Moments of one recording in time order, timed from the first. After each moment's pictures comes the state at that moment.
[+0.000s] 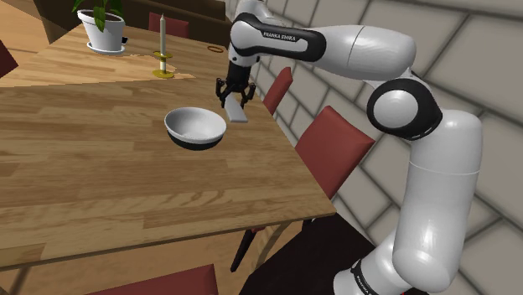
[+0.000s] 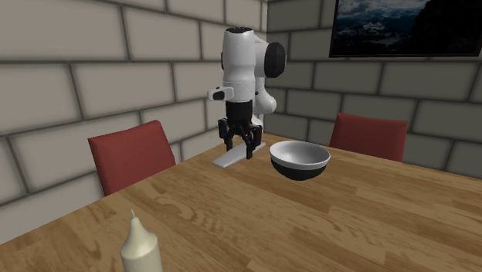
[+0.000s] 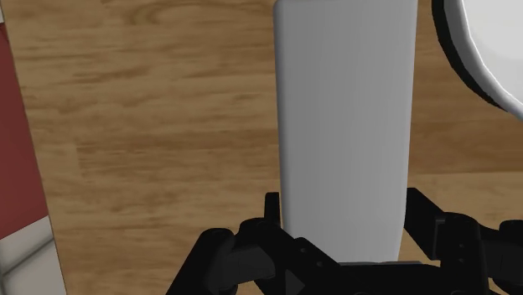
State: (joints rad) arm 0.01 0.49 0.12 -1.26 -0.06 1.74 0.52
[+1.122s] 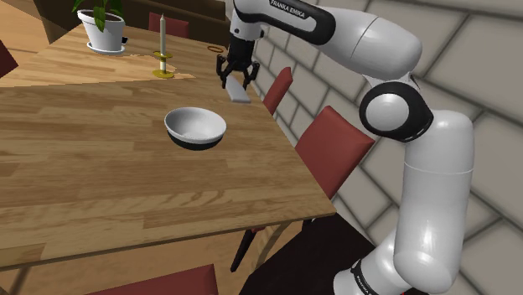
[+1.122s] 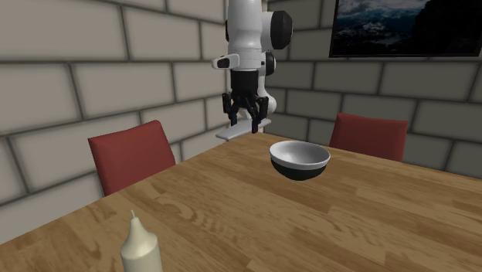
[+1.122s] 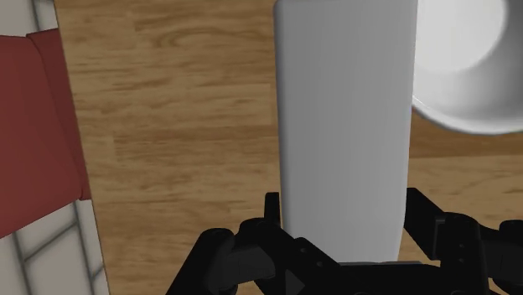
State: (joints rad) arm 0.04 0.53 0.12 -0.99 -0.06 1.51 0.54
